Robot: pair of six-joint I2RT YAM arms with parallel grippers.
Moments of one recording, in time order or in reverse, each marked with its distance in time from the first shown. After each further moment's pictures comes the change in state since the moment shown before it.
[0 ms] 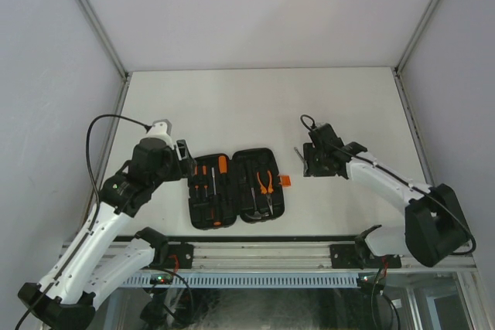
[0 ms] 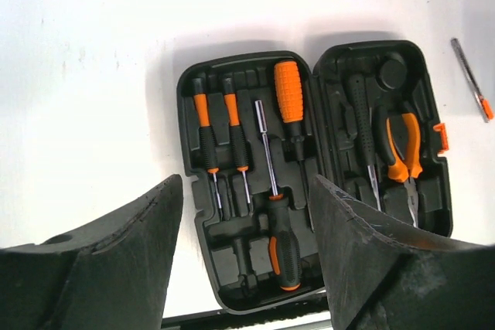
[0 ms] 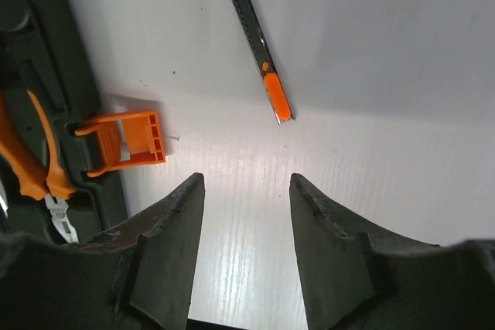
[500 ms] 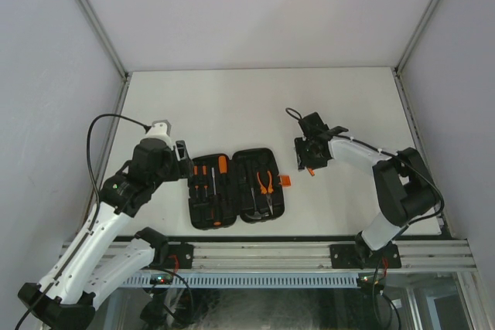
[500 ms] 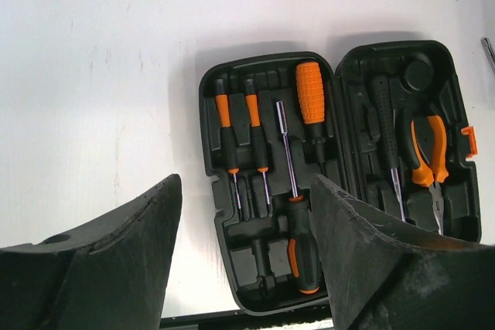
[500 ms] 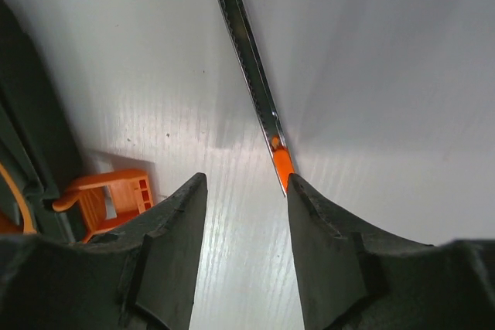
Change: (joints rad) left arm 0.000 -0.002 0.001 -0.015 -0.053 0.043; right arm -0.058 0.320 0.171 0.015 -0.073 -0.121
